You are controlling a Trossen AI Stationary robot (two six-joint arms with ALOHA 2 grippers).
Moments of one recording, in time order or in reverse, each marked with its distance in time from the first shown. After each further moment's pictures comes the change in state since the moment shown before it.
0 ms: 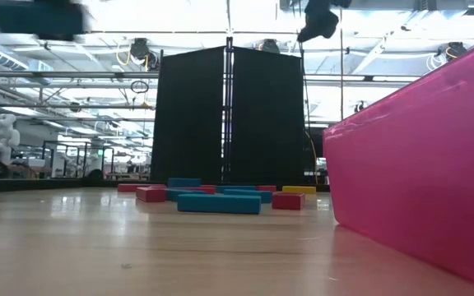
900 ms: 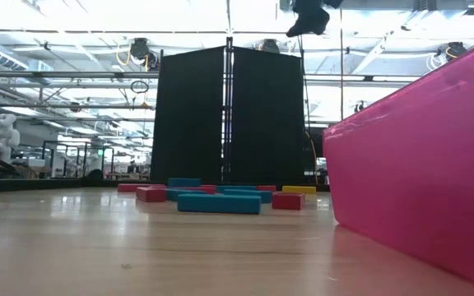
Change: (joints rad) left arm -0.575 0.020 -0.204 0.042 0.040 -0.465; right arm -0.028 0.001 0.000 0.093 0.004 -0.048
